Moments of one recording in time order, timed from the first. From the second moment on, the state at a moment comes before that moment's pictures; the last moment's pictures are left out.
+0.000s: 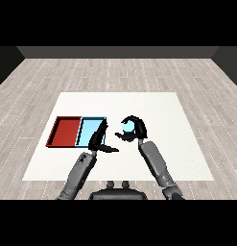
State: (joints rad) left arm -0.24 0.00 -0.30 -1.39 0.18 0.12 -0.13; right arm -0.45 0.00 0.22 -1.33 -0.08 -0.20 -0.17
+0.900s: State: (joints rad) left arm -0.36 0.00 -0.42 -1.18 0.28 0.22 -0.22; right arm -0.45 0.00 0.32 -1.37 -0.08 -0.23 -0.16
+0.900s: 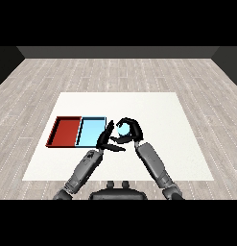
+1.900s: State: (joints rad) left arm -0.43 0.00 -0.48 -1.13 0.34 0.25 -0.26; right arm -0.51 0.00 0.45 -1.32 -0.16 -0.31 -0.19
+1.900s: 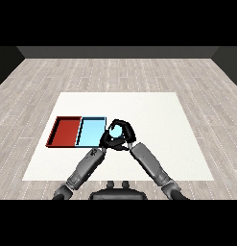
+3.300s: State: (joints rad) left arm -0.49 0.02 -0.58 -1.08 0.35 0.52 -0.25; right arm -0.51 -0.02 0.49 -1.34 -0.23 -0.32 -0.22
